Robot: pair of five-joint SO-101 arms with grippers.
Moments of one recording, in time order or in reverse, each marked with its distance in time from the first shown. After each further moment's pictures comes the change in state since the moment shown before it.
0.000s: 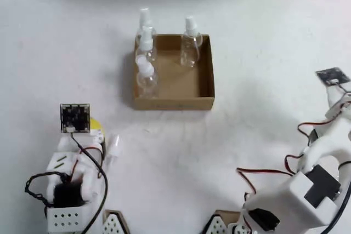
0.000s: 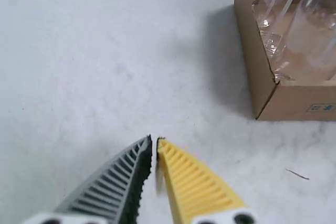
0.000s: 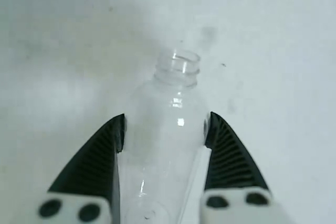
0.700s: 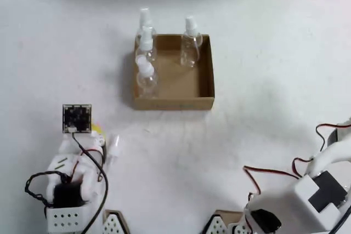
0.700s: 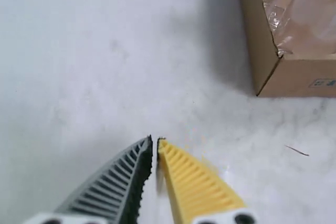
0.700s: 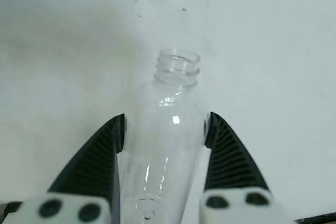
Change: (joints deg) left arm 0.0 0.0 -1.2 5.9 0.0; right arm 7.1 0.1 -11.3 13.7 -11.0
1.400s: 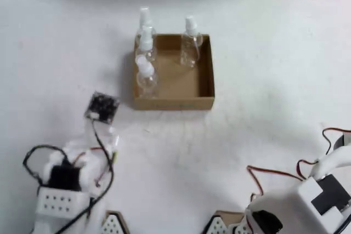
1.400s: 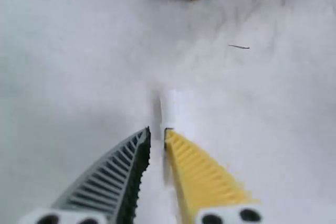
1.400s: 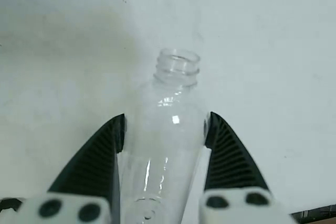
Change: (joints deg) left arm 11.3 29.3 -20.3 13.4 -6.2; right arm 2.5 0.0 0.0 0.0 1.4
